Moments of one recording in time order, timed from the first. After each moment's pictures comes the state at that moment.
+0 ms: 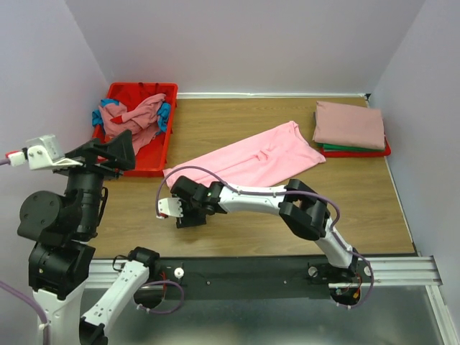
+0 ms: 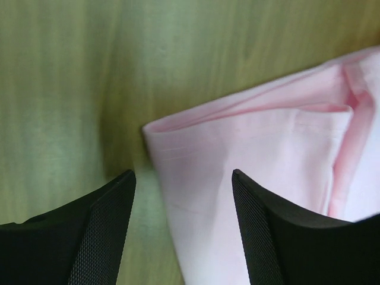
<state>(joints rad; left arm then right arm) -0.30 0.57 1.38 -0.56 -0.29 -0.39 1.21 2.19 1.67 -0.46 -0.09 -0.65</state>
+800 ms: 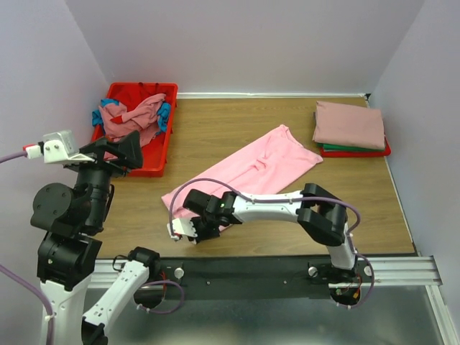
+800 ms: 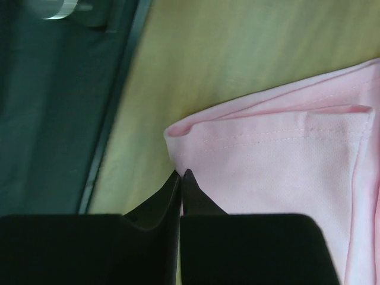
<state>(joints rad) -0.30 0.58 1.32 -0.55 -0.26 -0.34 1.25 2.03 1.44 -0.48 -0.34 -0.64</state>
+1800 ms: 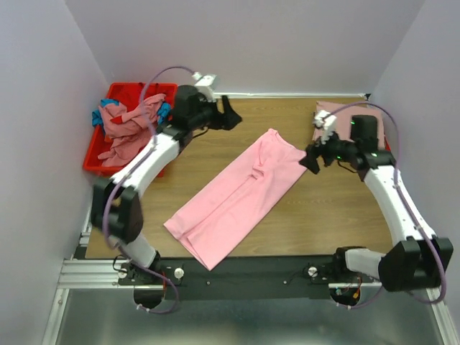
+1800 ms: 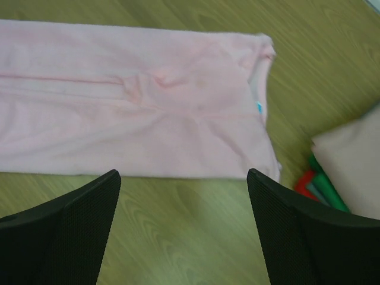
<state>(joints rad) -0.37 1.57 1.33 -0.02 0.39 -0.38 0.11 1.25 1.09 -0.56 -0.64 -0.56</state>
